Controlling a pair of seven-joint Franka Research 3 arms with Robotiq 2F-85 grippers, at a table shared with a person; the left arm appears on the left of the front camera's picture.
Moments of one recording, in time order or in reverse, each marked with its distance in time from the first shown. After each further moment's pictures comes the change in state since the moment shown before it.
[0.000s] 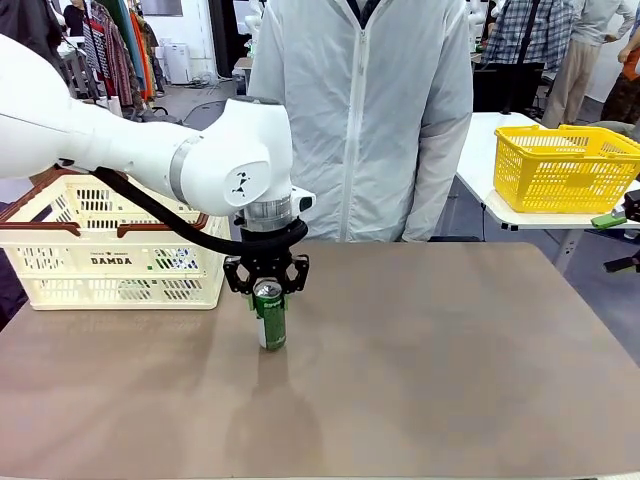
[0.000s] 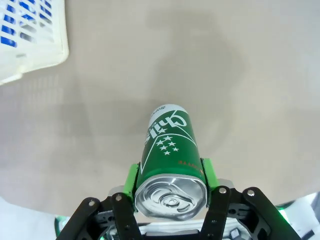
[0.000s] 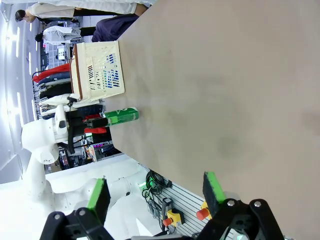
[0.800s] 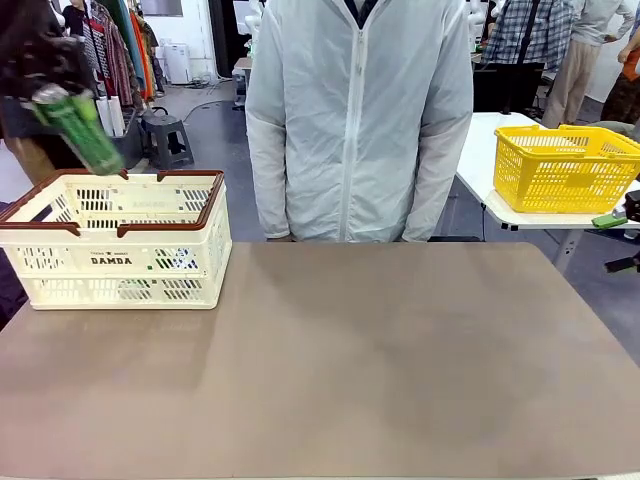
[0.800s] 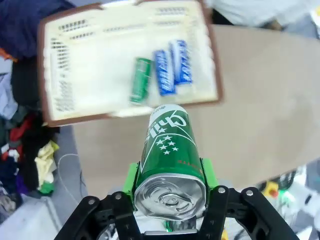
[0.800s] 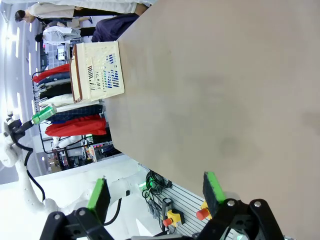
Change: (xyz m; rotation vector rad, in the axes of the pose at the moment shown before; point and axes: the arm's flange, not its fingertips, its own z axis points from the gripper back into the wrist) left arm 0.003 0.318 0.289 -0.124 -0.305 -0.020; right arm 0.000 -0.001 0.001 0.000 -0.002 -0.002
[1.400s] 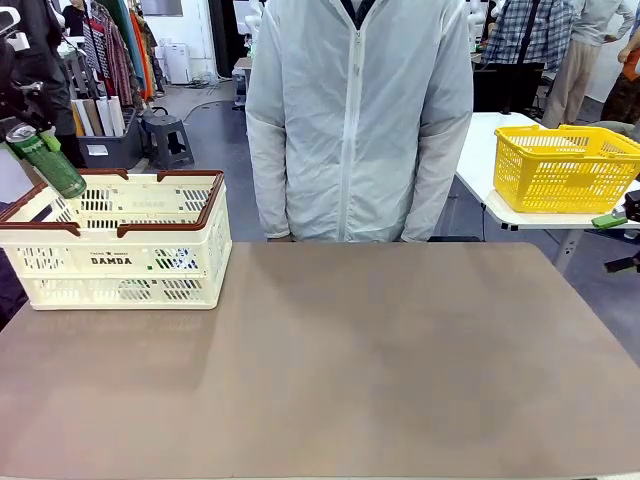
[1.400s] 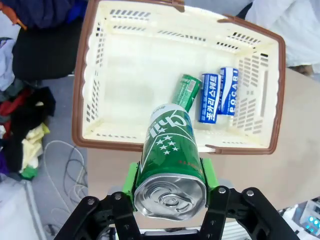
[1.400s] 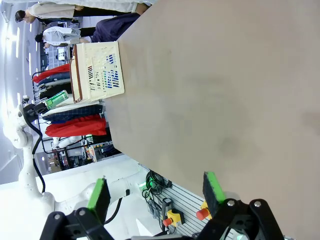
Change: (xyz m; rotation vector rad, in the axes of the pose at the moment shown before) left arm 0.034 0.093 -0.072 0.011 0.017 0.200; right arm 0.000 0.000 0.000 0.000 0.000 0.000
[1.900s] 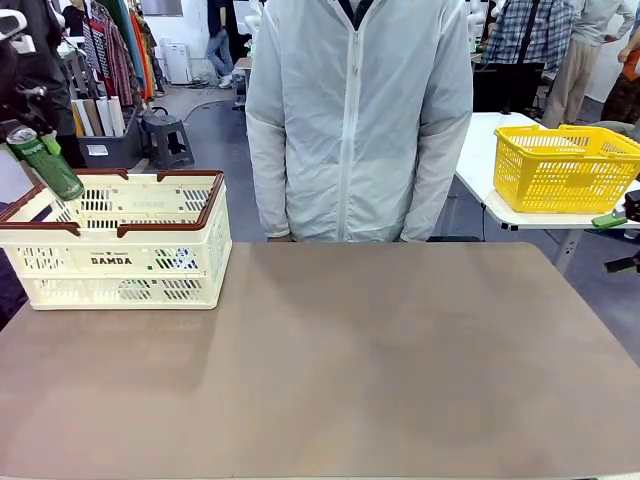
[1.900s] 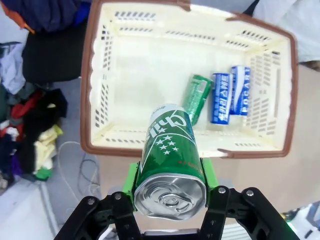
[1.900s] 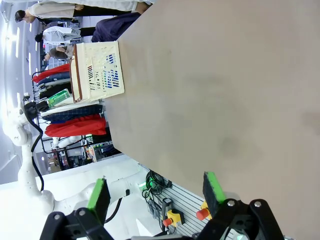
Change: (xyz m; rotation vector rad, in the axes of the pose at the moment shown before) left arm 0.012 -0.007 -0.020 0.078 0.024 -0.060; right arm 0.000 0.000 0.000 0.000 0.000 0.000
